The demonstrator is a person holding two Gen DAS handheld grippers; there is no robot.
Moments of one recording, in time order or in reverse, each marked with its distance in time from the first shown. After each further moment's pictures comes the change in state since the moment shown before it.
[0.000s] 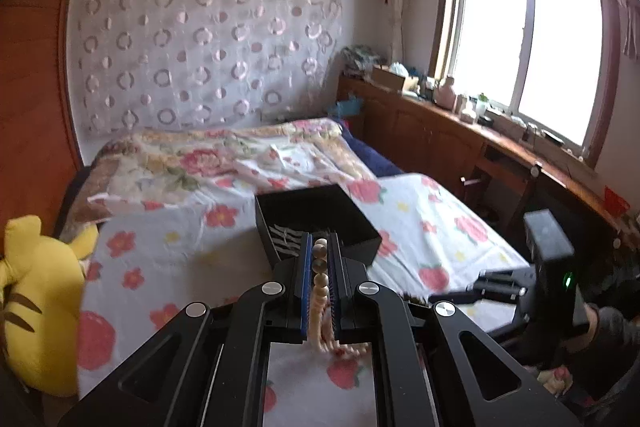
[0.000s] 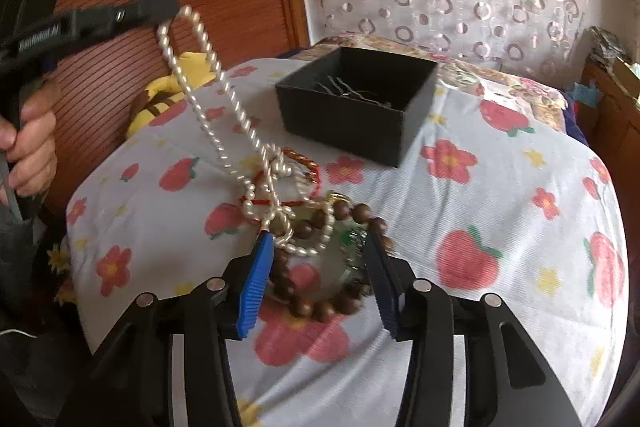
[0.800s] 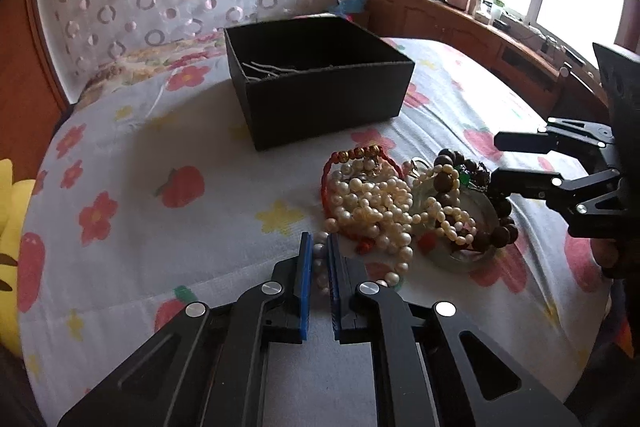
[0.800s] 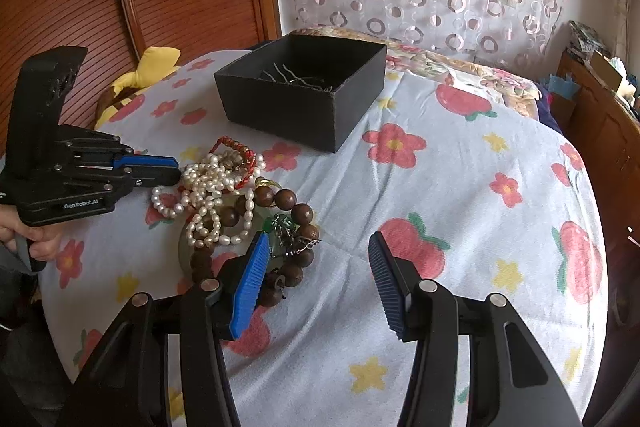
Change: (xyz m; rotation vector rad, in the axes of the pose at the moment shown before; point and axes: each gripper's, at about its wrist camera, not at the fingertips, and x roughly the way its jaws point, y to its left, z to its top) left arm 0.095 -0.005 -0.096 0.043 0.360 0.024; right arm 0.002 -0.040 -0.009 0.030 0.022 -0.116
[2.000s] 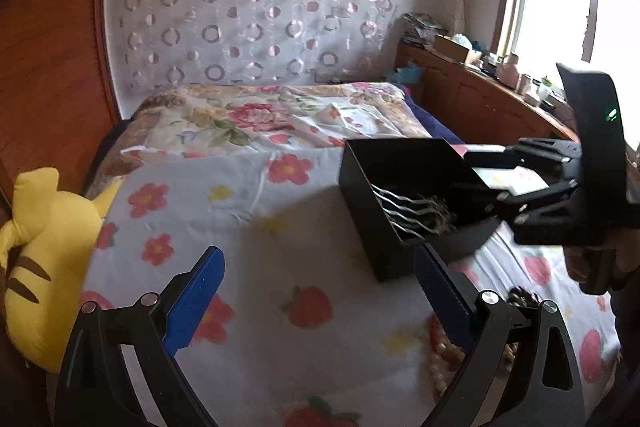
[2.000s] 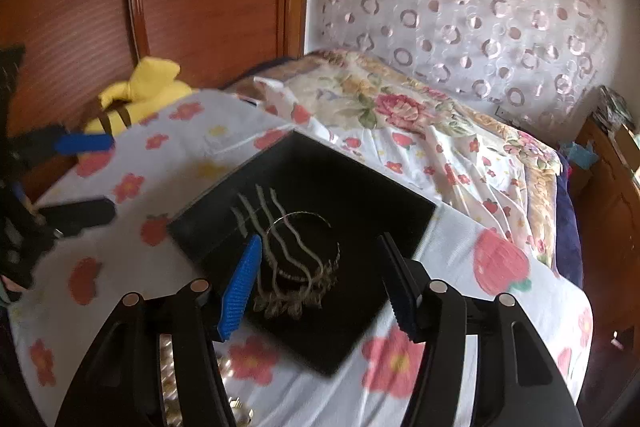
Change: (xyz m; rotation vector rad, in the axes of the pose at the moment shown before) left arm -0.028 0.072 0.047 -0.153 -0.208 0.116; right arm 0.053 0.003 0.127 -0.149 -0.066 0.008
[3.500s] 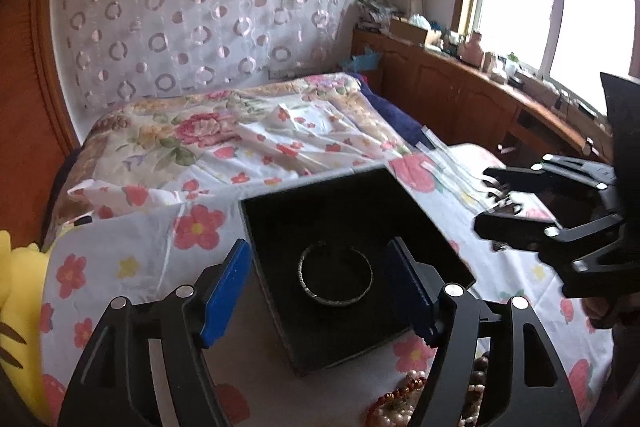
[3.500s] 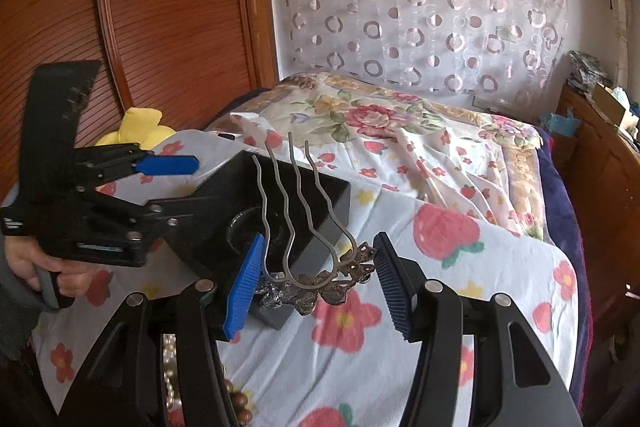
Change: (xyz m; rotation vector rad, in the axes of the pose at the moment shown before) left arm 0.058 -0.055 0.058 0.107 0.017 -0.100; right arm -0.027 -0.046 -0.013 0.127 -0.067 -0.010
